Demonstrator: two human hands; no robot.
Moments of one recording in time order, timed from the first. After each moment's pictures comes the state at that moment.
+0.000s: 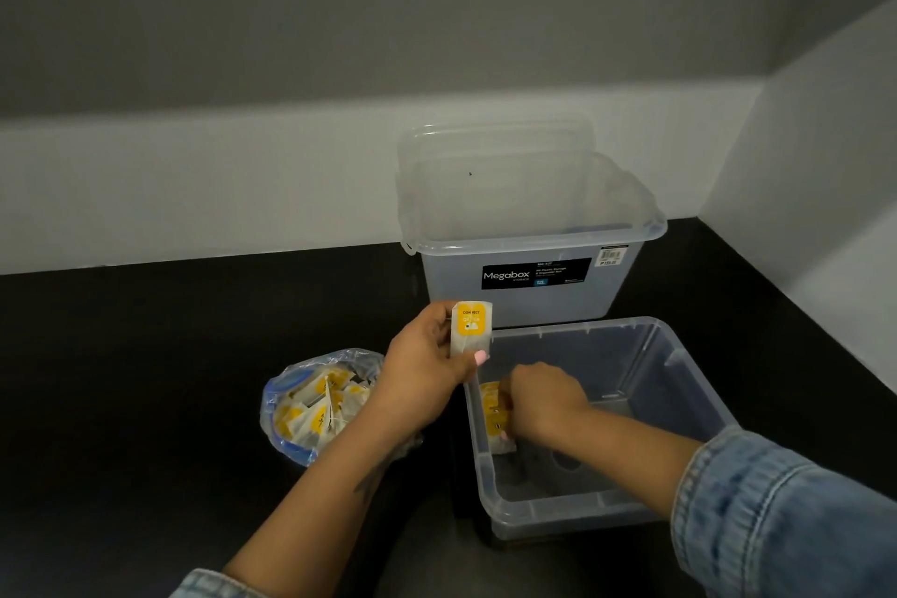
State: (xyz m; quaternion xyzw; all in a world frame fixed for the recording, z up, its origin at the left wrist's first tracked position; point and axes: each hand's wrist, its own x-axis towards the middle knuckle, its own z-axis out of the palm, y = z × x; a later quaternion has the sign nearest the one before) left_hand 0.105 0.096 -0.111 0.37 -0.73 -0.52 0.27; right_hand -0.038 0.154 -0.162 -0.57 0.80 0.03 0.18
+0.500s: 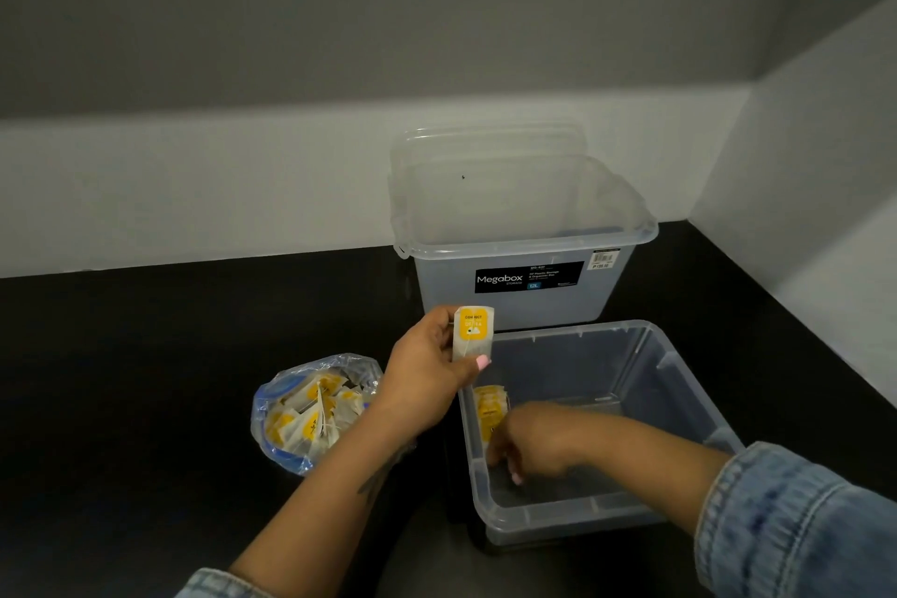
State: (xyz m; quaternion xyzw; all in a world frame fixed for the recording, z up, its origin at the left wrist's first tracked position) left_hand 0.096 0.093 -0.118 0.38 -0.73 -0.52 0.24; right_hand -0.039 0.166 -0.155 -0.62 0.68 0.14 0.37
